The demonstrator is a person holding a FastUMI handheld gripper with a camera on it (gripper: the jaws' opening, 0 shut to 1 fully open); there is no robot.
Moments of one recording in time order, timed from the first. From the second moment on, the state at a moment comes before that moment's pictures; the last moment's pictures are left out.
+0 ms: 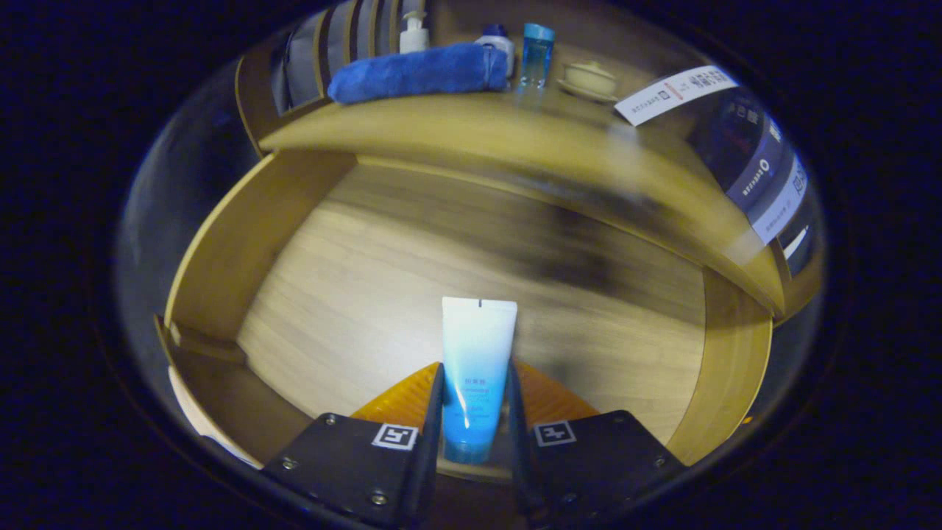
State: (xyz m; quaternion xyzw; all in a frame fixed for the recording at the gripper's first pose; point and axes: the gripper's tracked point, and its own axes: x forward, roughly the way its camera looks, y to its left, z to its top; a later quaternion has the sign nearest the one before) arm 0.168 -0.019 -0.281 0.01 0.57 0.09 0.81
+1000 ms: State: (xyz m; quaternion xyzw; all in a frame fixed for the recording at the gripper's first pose) arm 0.332 -0.042 -0.218 0.08 0.44 -0.02 0.89
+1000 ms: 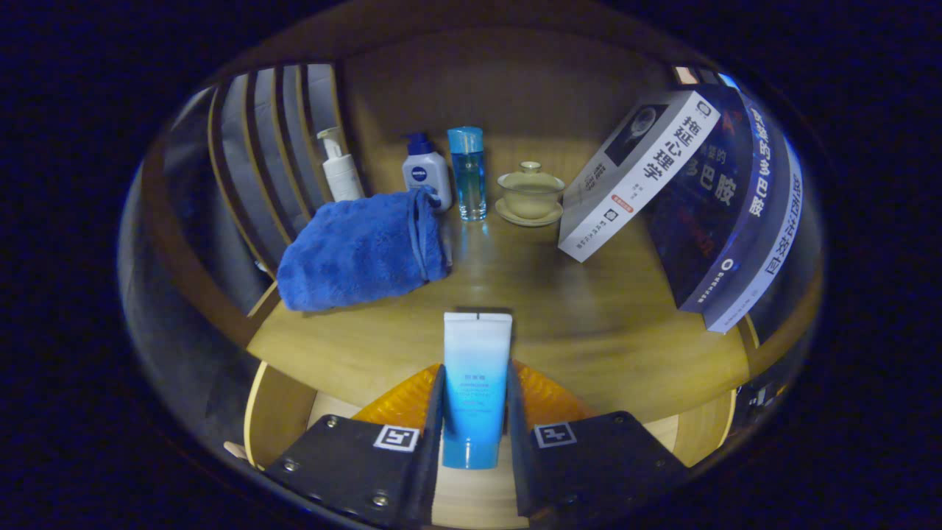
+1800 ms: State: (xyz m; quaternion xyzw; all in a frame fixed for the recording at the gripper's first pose) arm 0.307 -0.039 -0.130 0.09 0.29 -0.02 0.95
